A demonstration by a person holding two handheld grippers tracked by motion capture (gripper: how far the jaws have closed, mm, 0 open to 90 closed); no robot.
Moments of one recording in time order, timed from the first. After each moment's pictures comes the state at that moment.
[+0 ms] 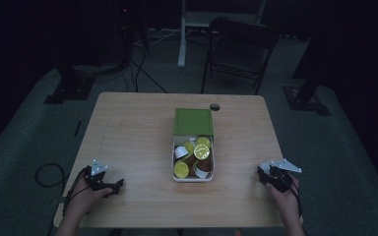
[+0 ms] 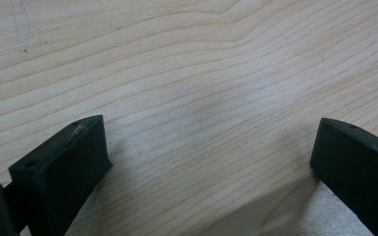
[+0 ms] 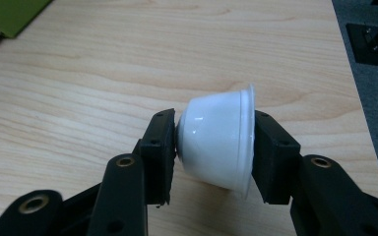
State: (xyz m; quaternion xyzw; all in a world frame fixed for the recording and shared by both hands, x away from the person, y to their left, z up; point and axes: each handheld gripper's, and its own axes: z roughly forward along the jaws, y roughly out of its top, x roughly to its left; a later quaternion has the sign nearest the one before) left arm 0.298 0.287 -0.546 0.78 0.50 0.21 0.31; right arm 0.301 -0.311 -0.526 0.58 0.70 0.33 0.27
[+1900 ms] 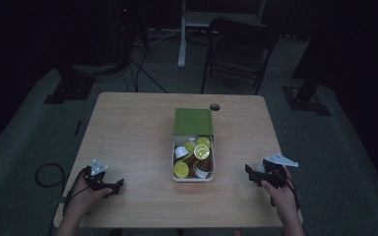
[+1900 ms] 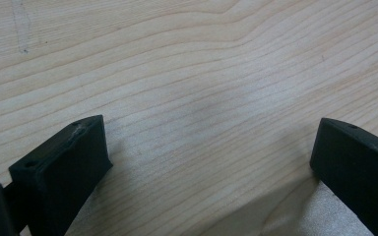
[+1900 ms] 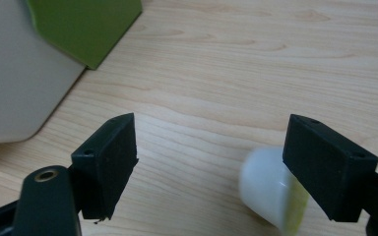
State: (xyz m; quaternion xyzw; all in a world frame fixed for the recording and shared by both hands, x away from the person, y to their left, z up) left arm 0.298 0.287 -0.546 0.78 0.50 0.21 0.31; right arm 0.306 -0.289 -0.502 0.54 0.71 0.38 0.23
